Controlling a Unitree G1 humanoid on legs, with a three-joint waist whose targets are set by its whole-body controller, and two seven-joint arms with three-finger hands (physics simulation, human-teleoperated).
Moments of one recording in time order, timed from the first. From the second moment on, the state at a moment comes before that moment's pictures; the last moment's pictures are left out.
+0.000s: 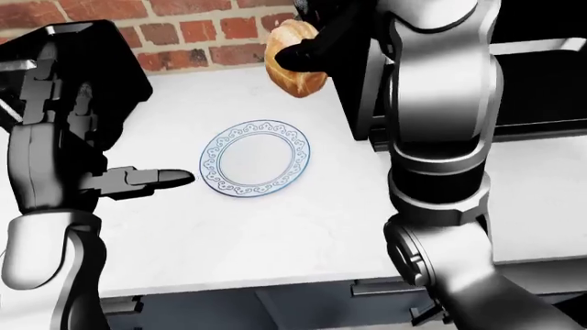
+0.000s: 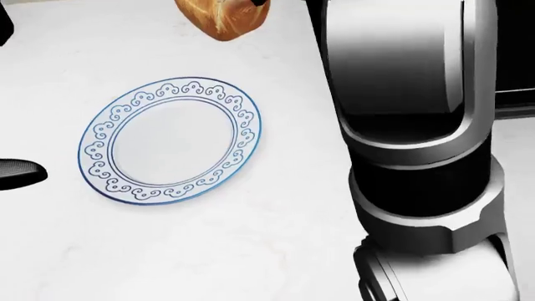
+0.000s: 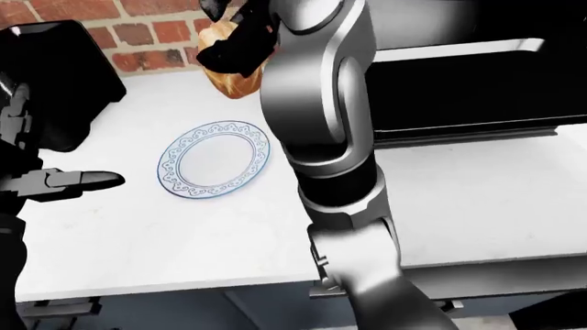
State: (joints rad) left arm -0.30 0.35 0.44 -0.73 -0.21 0.70 -0.01; right arm -1.38 -0.04 0.05 -0.03 -0.67 1.07 0.65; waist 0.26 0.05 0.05
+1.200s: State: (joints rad) left arm -0.30 0.35 0.45 -0.75 -0.20 0.69 -0.03; right arm -1.59 -0.06 0.03 0.70 -0.54 0.96 0.59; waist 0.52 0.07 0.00
